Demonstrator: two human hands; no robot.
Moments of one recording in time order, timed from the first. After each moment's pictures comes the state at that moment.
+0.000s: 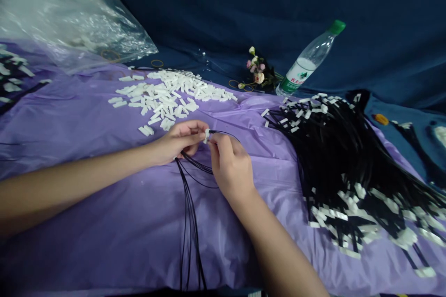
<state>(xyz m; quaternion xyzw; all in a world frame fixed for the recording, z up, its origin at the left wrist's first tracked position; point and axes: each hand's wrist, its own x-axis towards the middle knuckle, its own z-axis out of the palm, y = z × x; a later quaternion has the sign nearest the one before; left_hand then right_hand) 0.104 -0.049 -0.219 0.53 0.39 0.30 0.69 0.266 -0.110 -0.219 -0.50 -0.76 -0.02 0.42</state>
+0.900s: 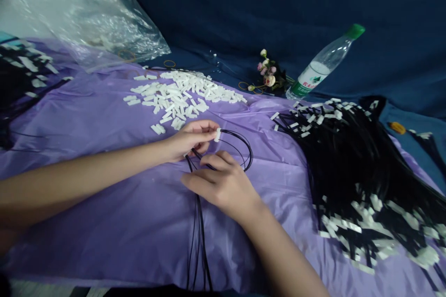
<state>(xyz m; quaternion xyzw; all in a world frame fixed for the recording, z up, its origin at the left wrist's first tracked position) 0.105 -0.046 -0.218 0.48 0.39 0.30 0.72 0.260 -0.123 -0.207 -0.25 -0.92 0.01 0.30</state>
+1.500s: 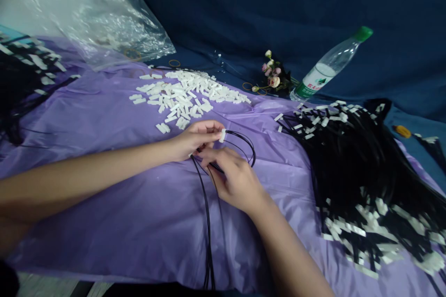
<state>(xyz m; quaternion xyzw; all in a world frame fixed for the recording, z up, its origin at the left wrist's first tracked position) 0.104 -0.046 -0.223 0.48 0.39 0.30 0.73 0.262 -0.118 -0.213 -0.33 -0.82 0.24 0.40</state>
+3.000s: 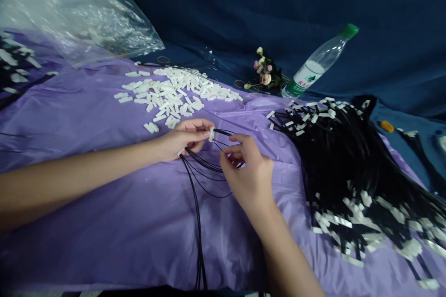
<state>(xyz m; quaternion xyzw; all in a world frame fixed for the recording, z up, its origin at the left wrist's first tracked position) 0.104 -0.045 -0.222 0.48 0.37 0.32 0.73 0.275 -0.126 -0.198 -0.59 -0.65 0.19 0.44</state>
